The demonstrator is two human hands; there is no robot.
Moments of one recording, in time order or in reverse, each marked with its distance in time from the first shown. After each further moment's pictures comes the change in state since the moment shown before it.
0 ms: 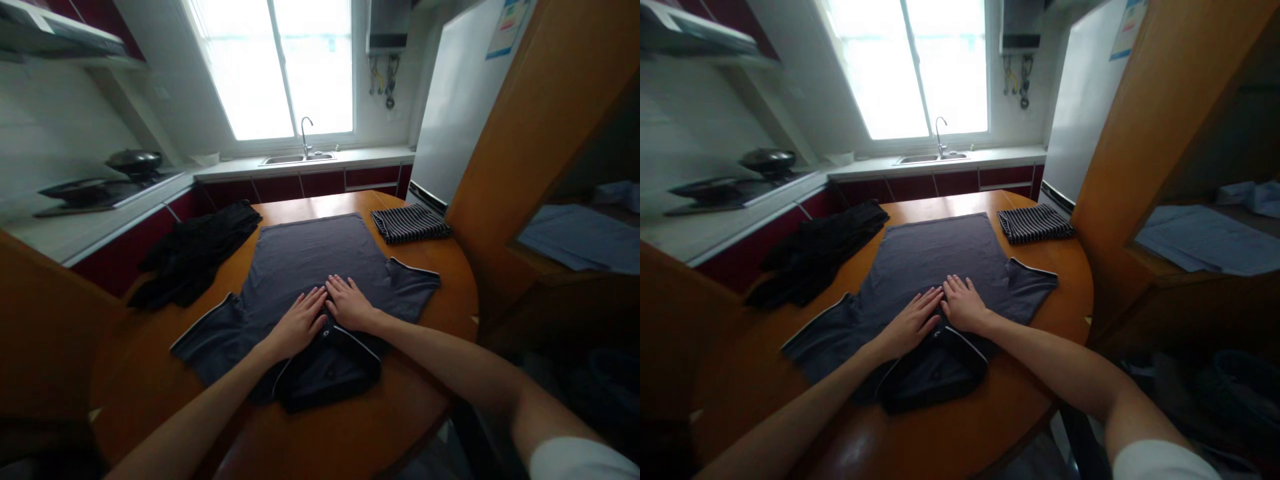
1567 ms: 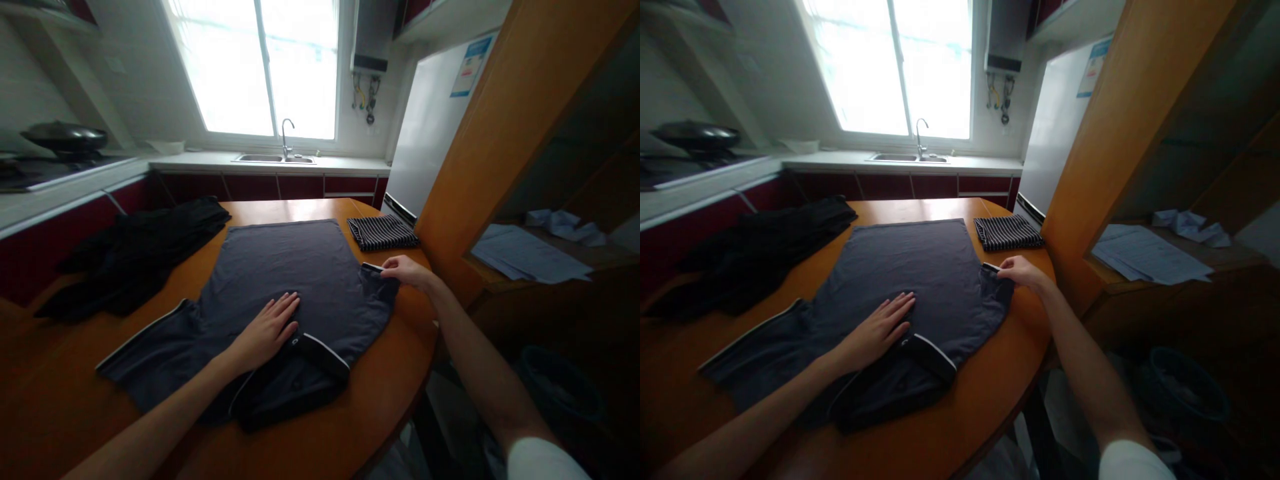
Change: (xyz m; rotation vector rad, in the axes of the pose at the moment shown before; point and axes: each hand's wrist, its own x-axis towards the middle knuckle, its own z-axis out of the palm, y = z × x) left_hand 0.005 -0.009 0.005 0.009 0.078 0.038; right_hand -0.061 0.151 -0.146 0.628 0.018 0.721
